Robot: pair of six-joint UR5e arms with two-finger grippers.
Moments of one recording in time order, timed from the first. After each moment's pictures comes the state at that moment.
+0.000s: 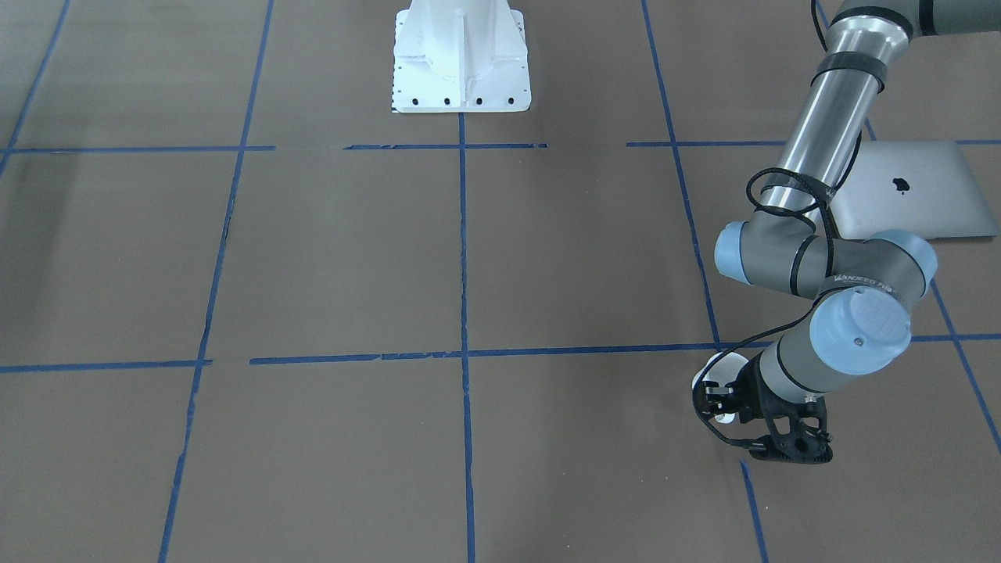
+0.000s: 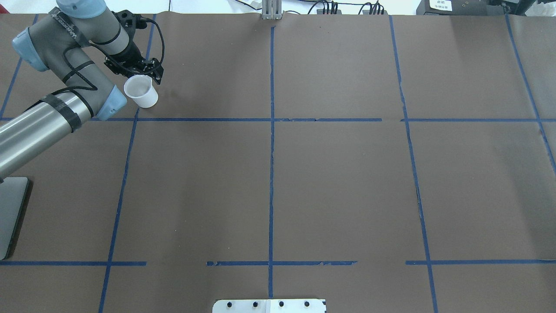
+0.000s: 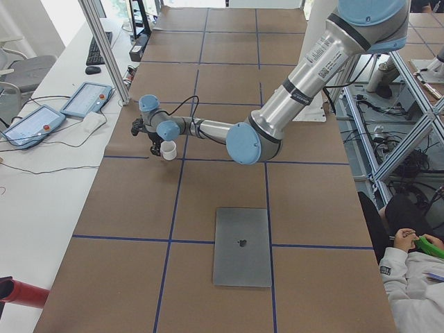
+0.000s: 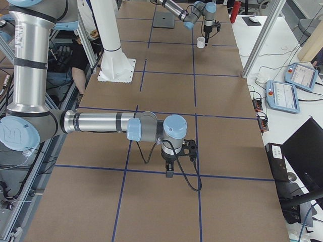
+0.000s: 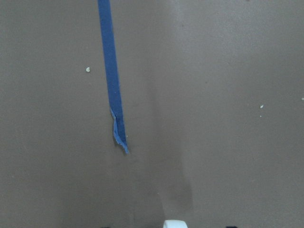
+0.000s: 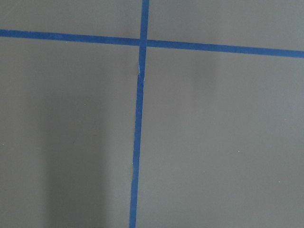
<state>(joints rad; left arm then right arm) -0.98 -2.31 -0.94 -2.08 -2.17 -0.70 1.54 -1.71 1.75 -1.64 2.28 -0.05</state>
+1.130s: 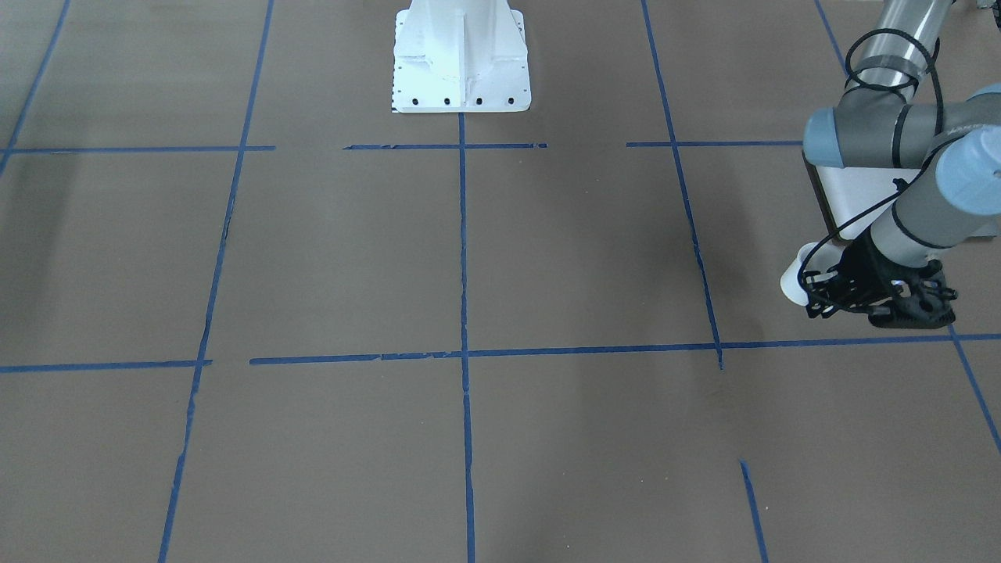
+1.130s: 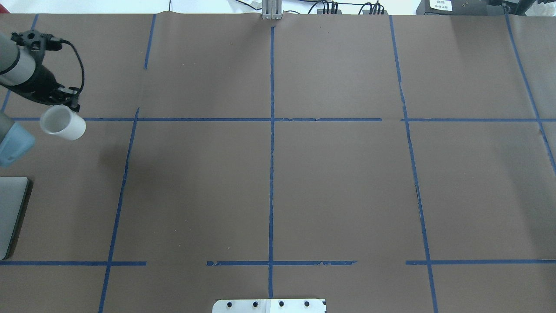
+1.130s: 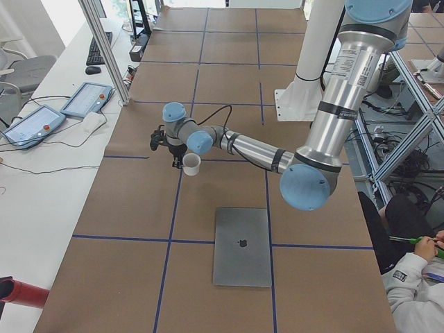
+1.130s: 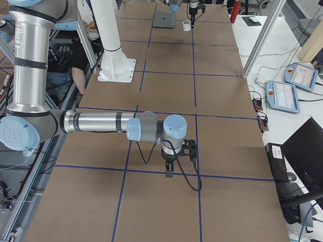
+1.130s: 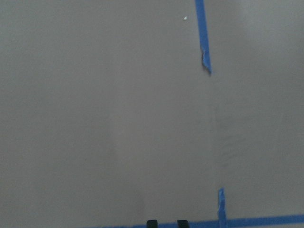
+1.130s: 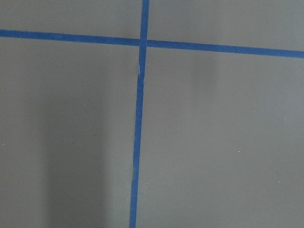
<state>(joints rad) -1.06 -1.77 -1.62 -1.87 -2.18 -0.66 1.54 -1.71 1.75 -1.64 2.28 -0.05</state>
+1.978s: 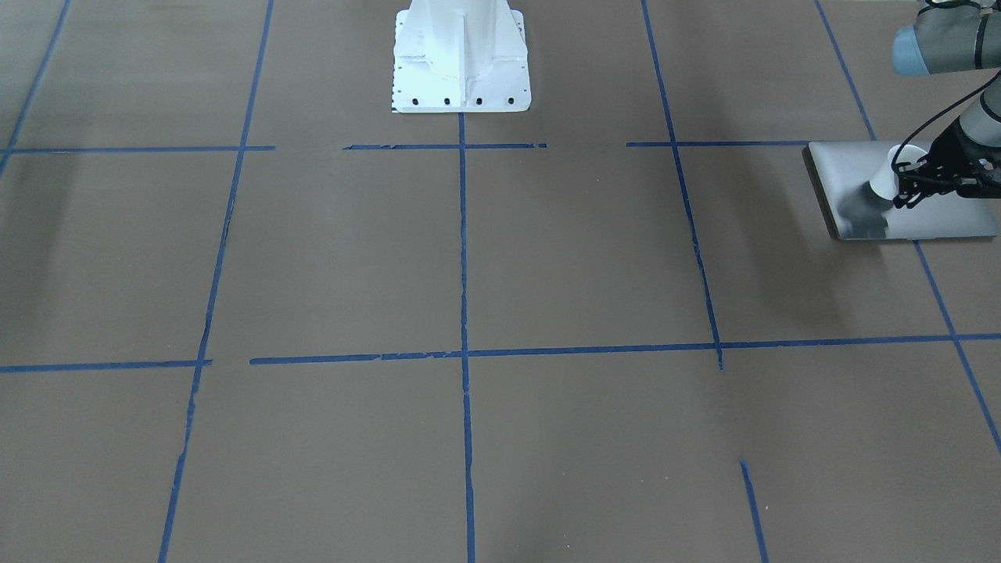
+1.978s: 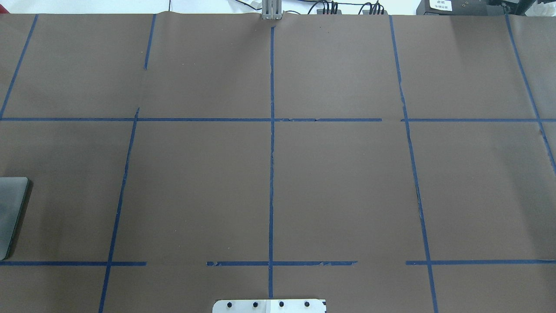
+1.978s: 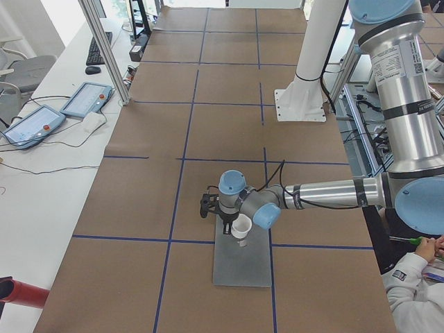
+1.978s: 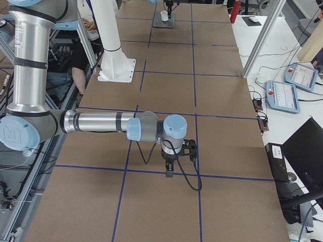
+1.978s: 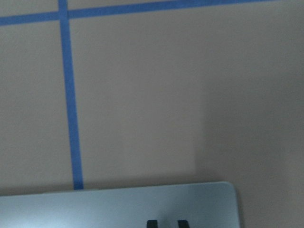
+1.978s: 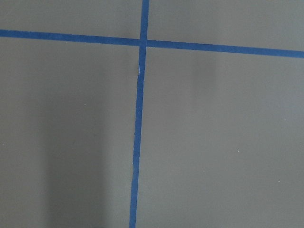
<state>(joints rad) -1.09 -1.27 -1.59 -2.33 -2.19 -0.59 1.54 -1.71 1.75 -1.64 2.28 -0.05</state>
